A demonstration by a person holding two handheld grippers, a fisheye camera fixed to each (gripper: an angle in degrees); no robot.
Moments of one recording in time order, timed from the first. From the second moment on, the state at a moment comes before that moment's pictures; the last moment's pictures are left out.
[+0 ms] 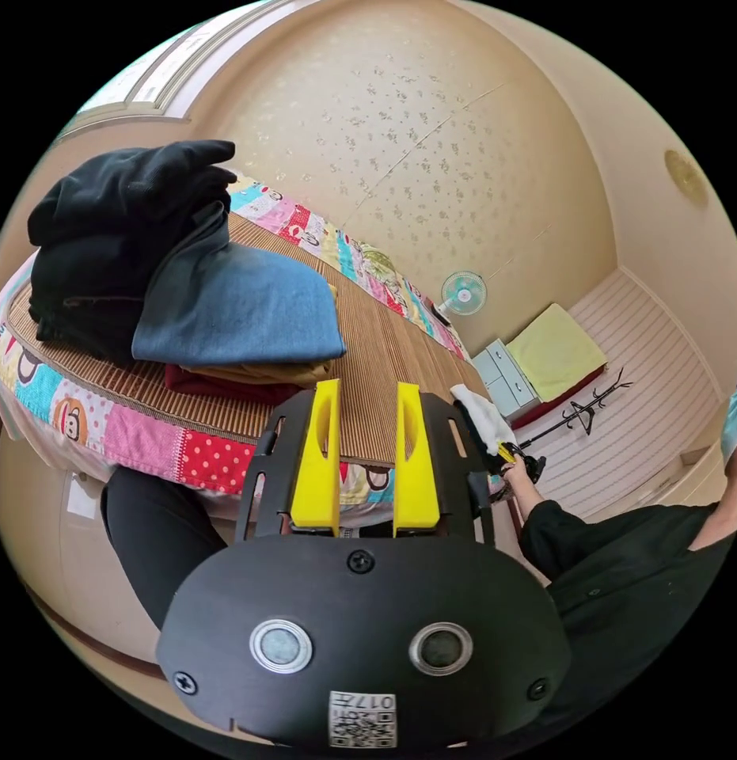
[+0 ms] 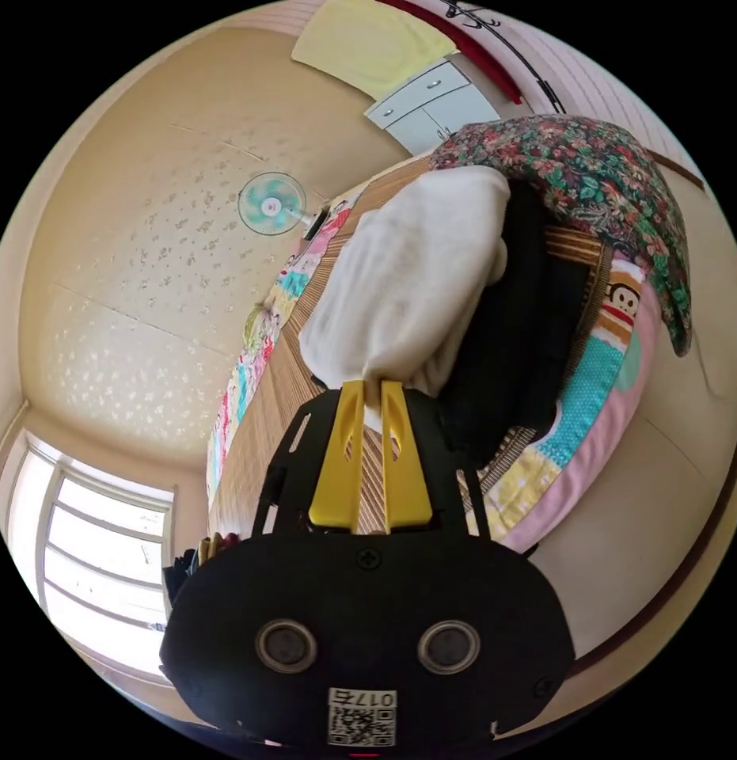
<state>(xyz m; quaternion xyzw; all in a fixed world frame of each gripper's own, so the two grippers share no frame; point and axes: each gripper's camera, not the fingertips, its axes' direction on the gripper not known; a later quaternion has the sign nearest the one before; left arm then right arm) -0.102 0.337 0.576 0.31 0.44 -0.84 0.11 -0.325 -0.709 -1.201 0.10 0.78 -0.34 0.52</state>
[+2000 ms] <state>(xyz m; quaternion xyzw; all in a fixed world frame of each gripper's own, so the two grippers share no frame) 0.020 0.224 0.931 0.55 0.64 -0.46 -0.28 -0.056 -0.283 -1.252 -0.70 0.44 -0.17 0.53</state>
